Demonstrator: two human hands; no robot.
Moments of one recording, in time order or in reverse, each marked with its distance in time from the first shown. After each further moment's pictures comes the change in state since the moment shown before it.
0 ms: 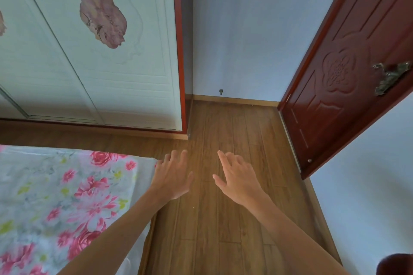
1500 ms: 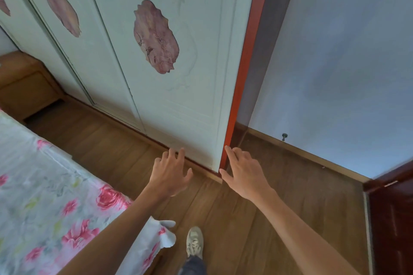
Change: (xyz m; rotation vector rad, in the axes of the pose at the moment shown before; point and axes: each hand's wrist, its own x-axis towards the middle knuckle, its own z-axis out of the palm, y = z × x) left_hand 0.374 -0.133 -0.043 0.003 0.048 -0.446; right_hand 0.500 0.055 -0.015 -0.079 -0.023 -0.426
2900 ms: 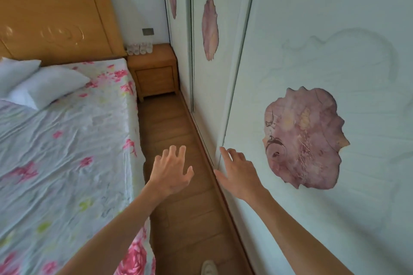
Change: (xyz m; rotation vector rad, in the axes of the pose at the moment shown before) left_hand 0.272 -0.335 -0.070 -0.020 0.166 -0.754; right_hand 0.527 -0.232 -0.010 0.051 -0.080 -0.740
